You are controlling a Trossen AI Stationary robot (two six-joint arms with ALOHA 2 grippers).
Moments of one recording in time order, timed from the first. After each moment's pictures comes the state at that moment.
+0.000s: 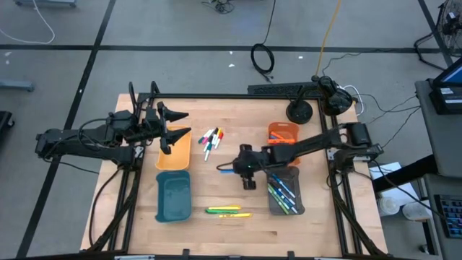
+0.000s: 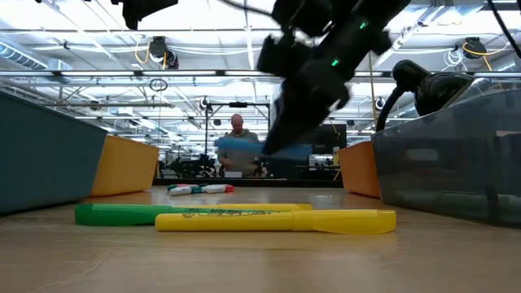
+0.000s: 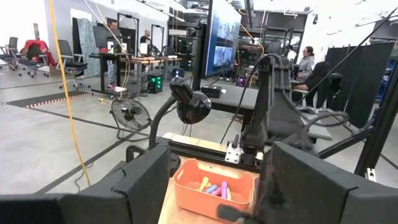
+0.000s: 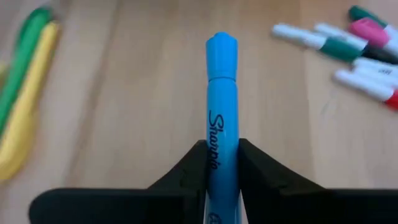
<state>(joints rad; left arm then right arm) 0.08 0.67 0.63 0.13 -0.14 -0.10 0.10 1.80 1.12 -0.18 0.04 -0.02</state>
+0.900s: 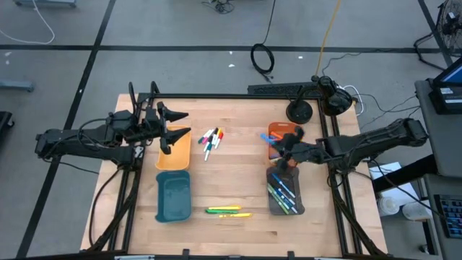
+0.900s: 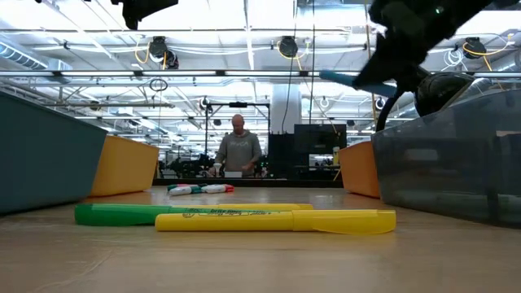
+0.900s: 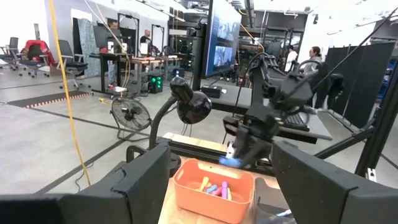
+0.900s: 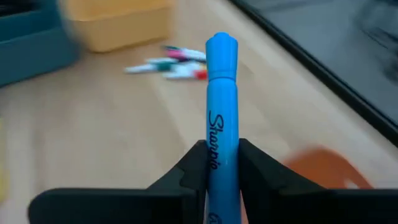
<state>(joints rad) 0.08 0.67 0.63 0.13 -0.14 -0.10 0.18 1.05 0.71 -0.36 0.56 0.41</state>
